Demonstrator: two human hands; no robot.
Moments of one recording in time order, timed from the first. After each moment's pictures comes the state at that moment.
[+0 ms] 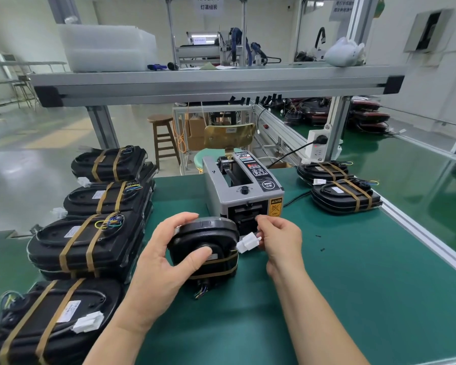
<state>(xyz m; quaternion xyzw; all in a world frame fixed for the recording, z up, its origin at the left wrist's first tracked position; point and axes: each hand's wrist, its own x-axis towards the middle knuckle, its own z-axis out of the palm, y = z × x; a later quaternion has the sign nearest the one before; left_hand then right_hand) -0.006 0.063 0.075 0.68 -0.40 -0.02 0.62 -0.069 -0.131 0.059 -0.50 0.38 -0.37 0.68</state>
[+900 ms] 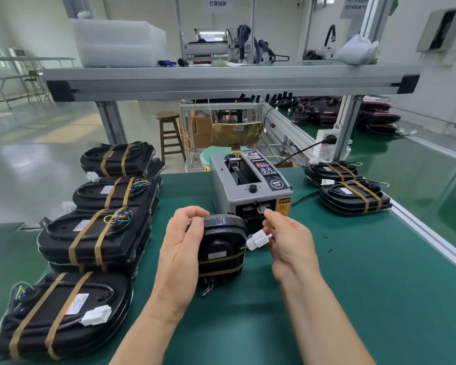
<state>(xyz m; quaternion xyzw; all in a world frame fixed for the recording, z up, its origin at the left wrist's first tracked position) -0.022 0.041 0.085 0.68 -0.30 -0.04 0.67 -0.083 -0.112 0.086 -0.42 0.35 -0.36 0.76</state>
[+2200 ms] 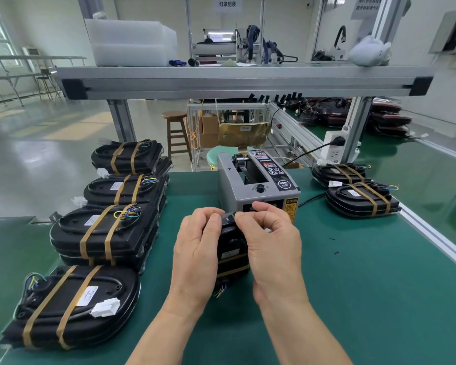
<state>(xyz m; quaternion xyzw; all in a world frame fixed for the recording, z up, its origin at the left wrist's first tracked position) -0.033 0.030 0.089 0.71 -0.25 0.01 0.66 -0.092 -0.047 0.111 -0.55 0.24 -0.42 0.67</state>
